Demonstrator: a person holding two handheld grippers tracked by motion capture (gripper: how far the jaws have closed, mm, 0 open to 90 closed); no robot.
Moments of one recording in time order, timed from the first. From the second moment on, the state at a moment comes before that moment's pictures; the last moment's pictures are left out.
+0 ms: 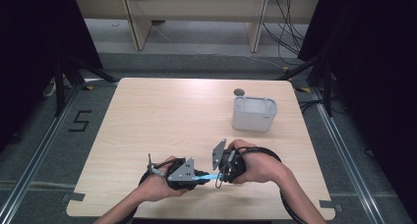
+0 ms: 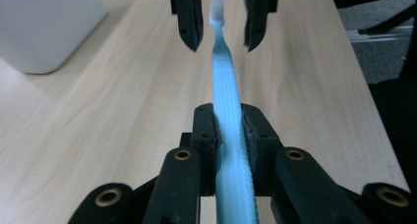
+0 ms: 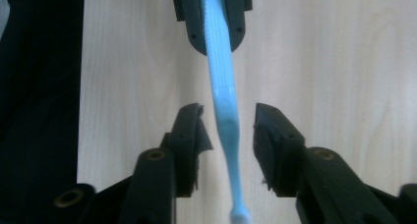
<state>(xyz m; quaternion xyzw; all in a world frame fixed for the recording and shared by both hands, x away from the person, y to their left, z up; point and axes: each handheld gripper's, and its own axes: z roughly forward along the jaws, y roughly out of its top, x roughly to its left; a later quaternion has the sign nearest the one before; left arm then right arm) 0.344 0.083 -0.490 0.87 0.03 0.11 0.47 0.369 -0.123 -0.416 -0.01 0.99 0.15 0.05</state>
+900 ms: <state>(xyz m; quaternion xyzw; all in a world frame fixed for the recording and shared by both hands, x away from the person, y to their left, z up) 0.346 0.133 -0.483 0.77 0.20 0.20 0.58 0.360 -0.166 -0.460 0.30 0.79 0.53 0.02</state>
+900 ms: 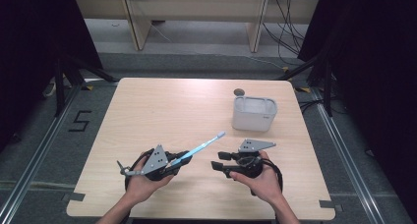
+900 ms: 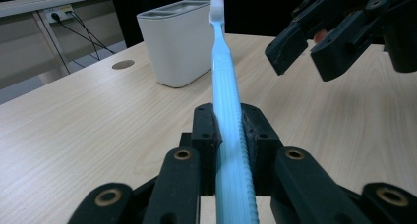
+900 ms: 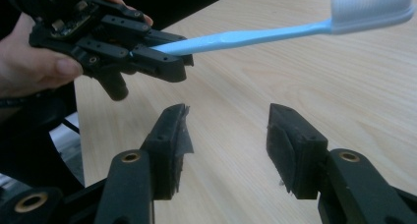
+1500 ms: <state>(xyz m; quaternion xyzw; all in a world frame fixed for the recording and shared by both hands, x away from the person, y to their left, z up) 0.345 0.128 -0.485 0.75 0.20 0.20 0.60 0.380 -0.150 -0.464 0.34 0.74 0.58 -0.02</state>
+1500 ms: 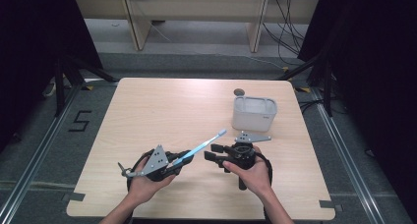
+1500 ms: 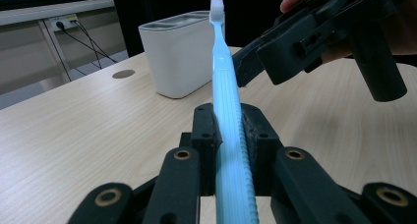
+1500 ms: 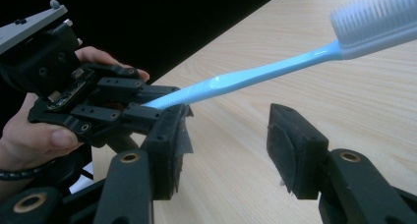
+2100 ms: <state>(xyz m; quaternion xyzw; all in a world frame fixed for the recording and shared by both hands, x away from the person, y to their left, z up) 0.345 0.126 -0.486 0.75 0.21 0.20 0.60 0.389 -0.149 -0.462 0.36 0.71 0.60 -0.03</state>
